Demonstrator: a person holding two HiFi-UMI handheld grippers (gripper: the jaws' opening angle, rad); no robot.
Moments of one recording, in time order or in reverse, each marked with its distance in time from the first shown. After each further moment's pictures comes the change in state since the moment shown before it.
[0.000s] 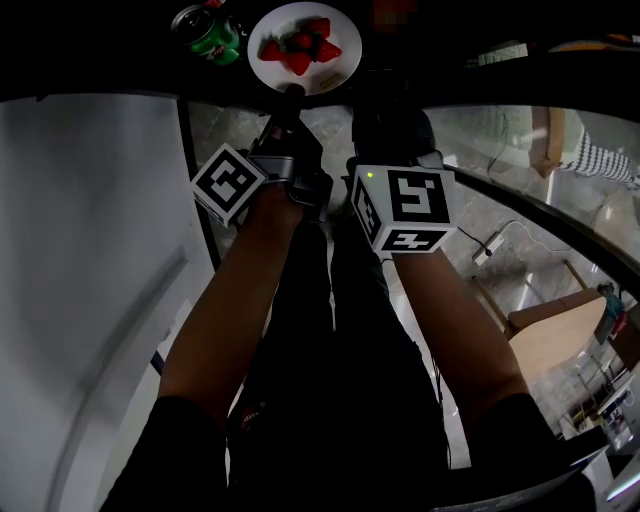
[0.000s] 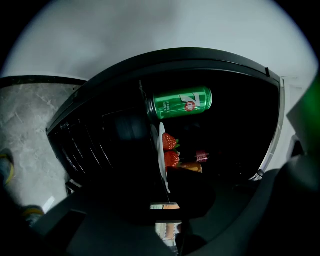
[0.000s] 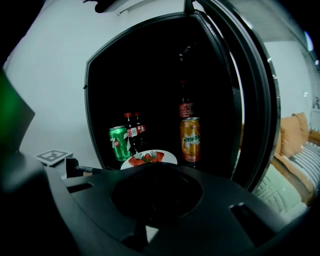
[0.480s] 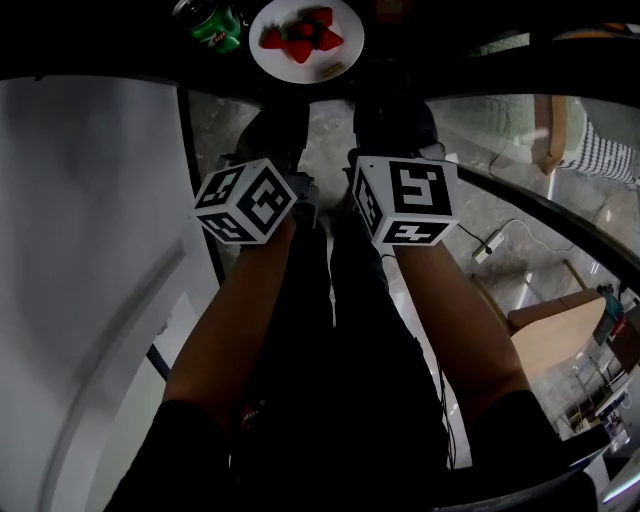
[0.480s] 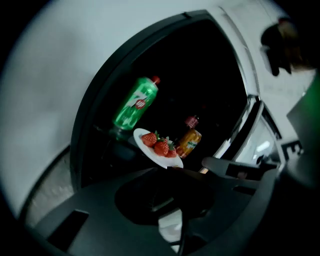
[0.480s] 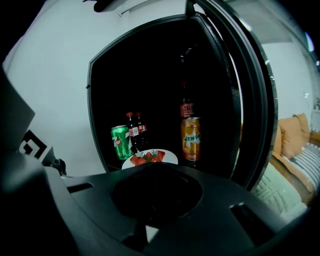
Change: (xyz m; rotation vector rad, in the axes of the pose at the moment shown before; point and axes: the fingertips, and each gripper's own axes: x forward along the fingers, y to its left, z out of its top) left arm -0.028 -0.004 -0.008 0.767 0.127 0.197; right arm -0.003 0.002 -0.004 -0.010 -0.003 0.008
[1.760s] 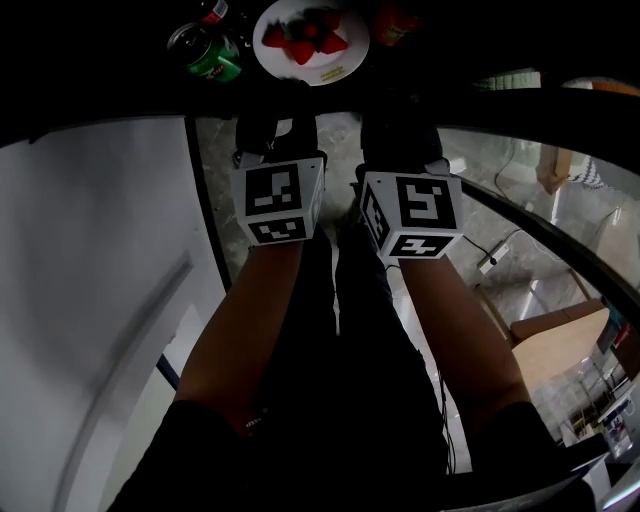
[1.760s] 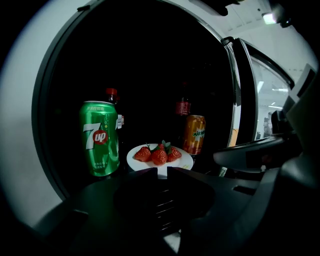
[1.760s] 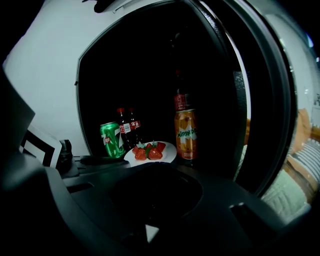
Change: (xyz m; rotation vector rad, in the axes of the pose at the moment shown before) left arm 0.052 -0.003 0.039 0.576 0.011 0.183; right arm 0.028 -0.021 -0.002 0.031 0.037 0.001
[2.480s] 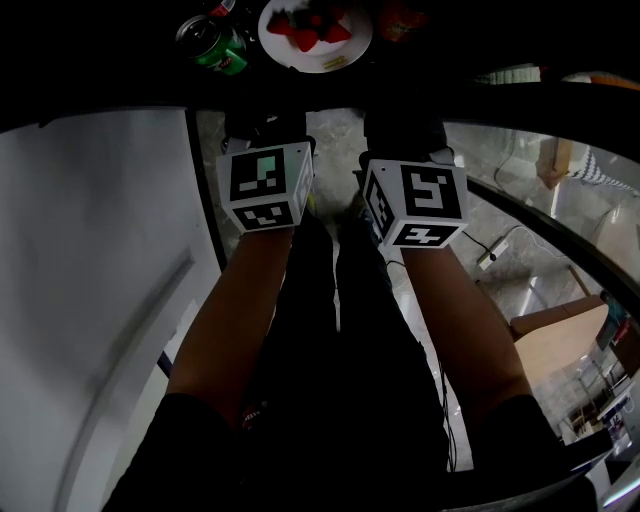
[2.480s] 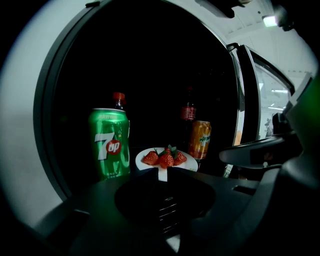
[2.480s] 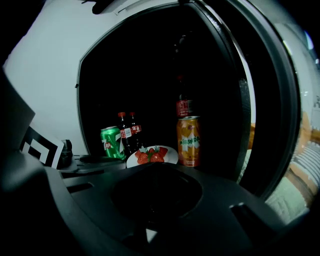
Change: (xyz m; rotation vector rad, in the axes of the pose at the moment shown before) left arm -0.003 0.020 0.007 -0.004 -0.016 -0.003; right arm 0.000 0.003 0.012 -0.015 -0.031 -0.007
